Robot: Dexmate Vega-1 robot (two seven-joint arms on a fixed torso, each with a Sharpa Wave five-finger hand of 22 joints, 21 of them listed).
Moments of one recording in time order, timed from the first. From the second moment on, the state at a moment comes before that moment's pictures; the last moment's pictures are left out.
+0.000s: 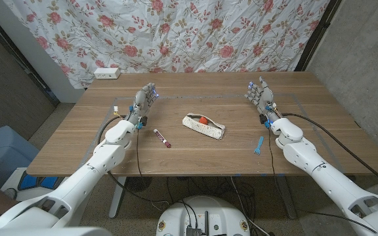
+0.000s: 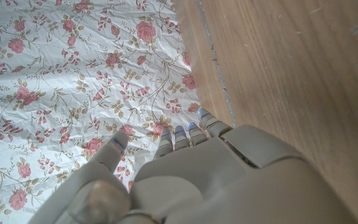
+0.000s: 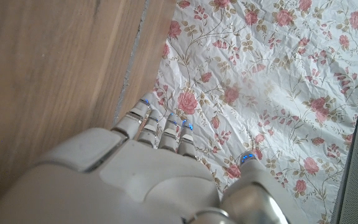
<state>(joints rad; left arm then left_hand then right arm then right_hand) 0.85 0.52 0.37 -1.29 -0.65 -0.30 -0.05 0.03 0.08 0.70 0.11 0.19 0.00 -0.01 0.19 0.17 -0.04 -0.03 0.19 0.17 -0.07 -0.02 0.17 0.16 0.03 -0.01 0.19 0.17 -0.86 -0.51 -0.38 -1.33 0.61 0.29 -0.02 0.02 0.03 0.33 0.03 0.19 0.16 -0.08 0.20 0.17 0.17 0.01 0.20 0.19 0.06 0.02 0.24 0.28 0.31 0.03 0.18 0.17</state>
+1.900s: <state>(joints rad) 0.83 0.72 0.45 -1.57 -0.34 -0.14 0.04 0.29 0.11 0.73 -0.19 0.17 0.39 -0.15 0.22 0.17 0.20 -0.15 0.21 0.17 0.10 -0.04 0.18 0.16 0.19 0.00 0.19 0.17 -0.86 -0.54 -0.37 -1.32 0.57 0.34 -0.02 0.05 0.06 0.36 0.01 0.20 0.19 -0.06 0.20 0.17 0.17 0.01 0.20 0.19 0.07 0.02 0.23 0.26 0.31 0.02 0.18 0.17</state>
